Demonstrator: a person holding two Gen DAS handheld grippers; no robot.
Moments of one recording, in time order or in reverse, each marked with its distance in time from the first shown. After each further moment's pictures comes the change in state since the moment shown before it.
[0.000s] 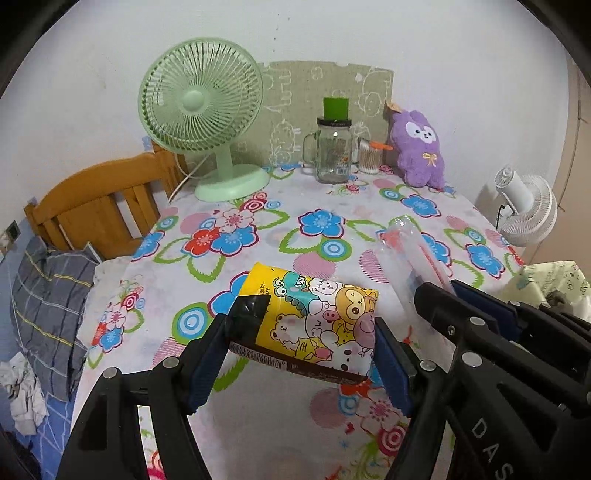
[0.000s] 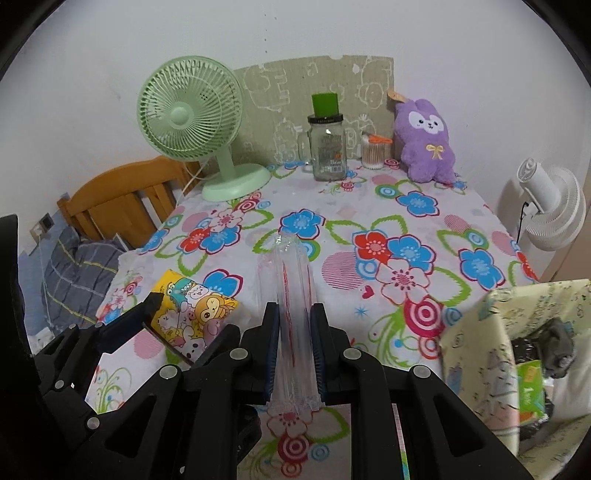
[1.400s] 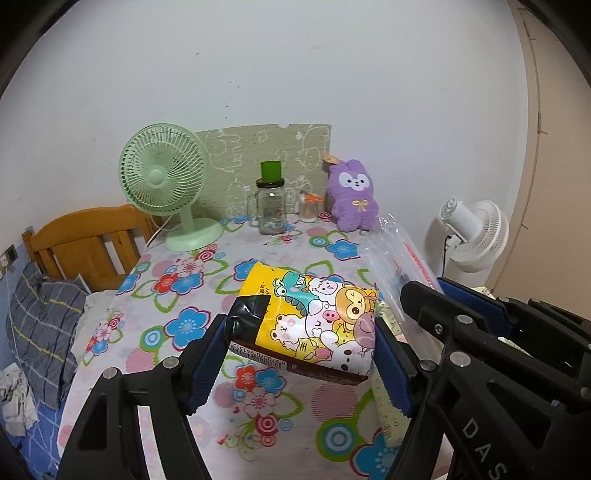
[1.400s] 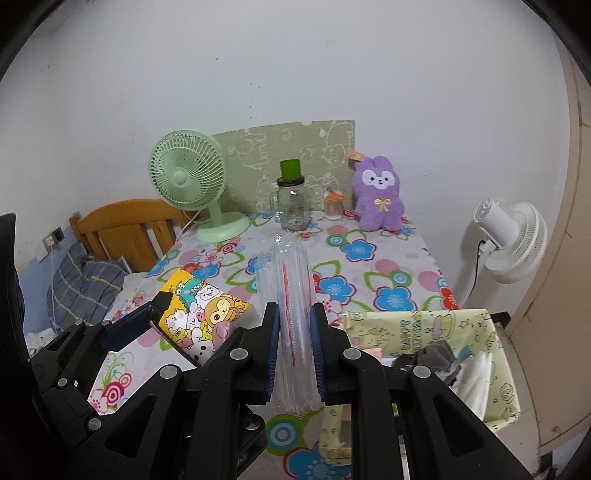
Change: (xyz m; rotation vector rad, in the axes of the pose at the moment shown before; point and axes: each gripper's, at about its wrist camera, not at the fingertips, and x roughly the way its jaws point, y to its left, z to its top) left arm -0.097 -0.101 0.004 0.021 -0.158 -0.070; right arm -0.133 -0.076 -0.005 -0.040 -0.157 -0.016
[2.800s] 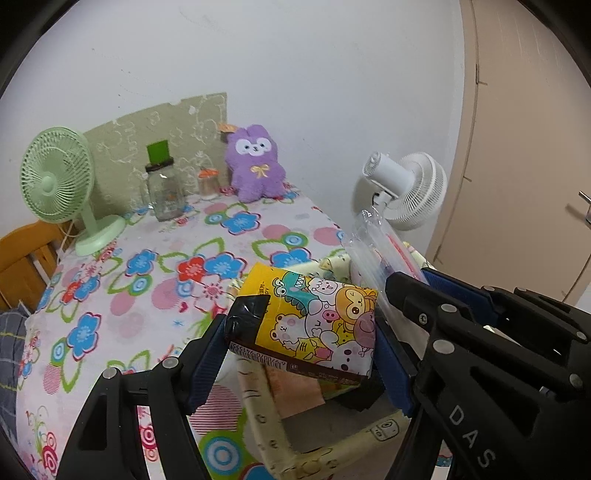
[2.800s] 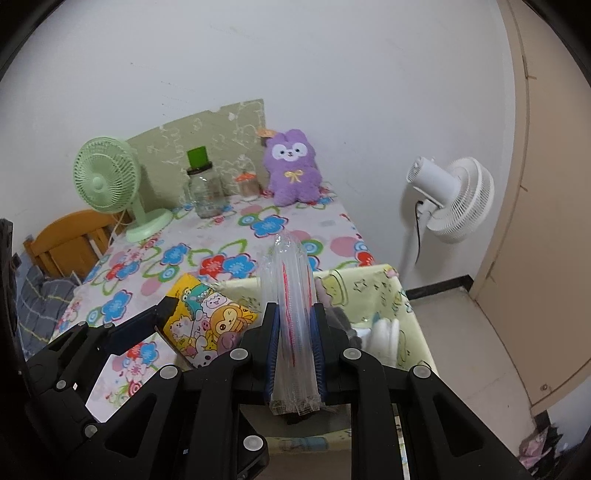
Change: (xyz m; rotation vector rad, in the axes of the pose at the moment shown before) left arm 0.052 -0.109 -0.017 0.148 0.105 -0.218; right arm 0.010 -0.115 -0.037 0.143 0.048 -0.167
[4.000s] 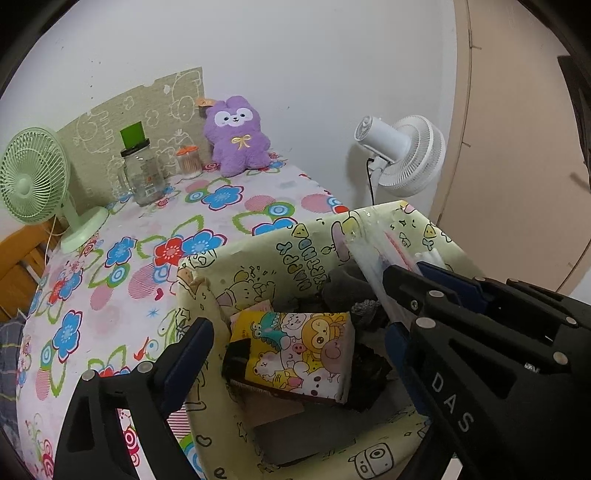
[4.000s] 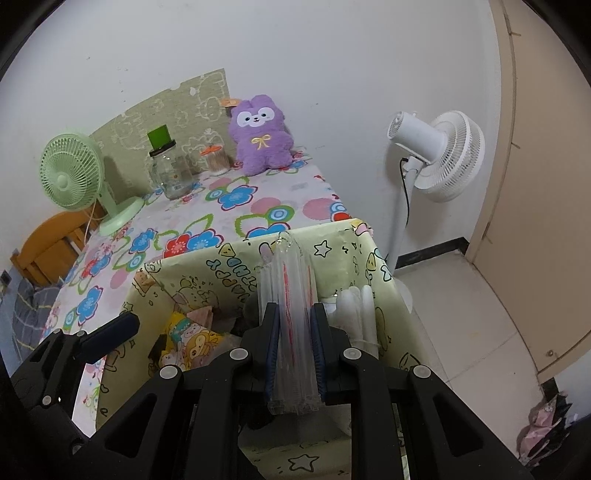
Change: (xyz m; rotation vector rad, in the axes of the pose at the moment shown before) left arm 0.040 -0.018 -0.007 0.064 0.100 0.012; right arm 0.048 -0.032 -0.013 0.087 0.104 -0.027
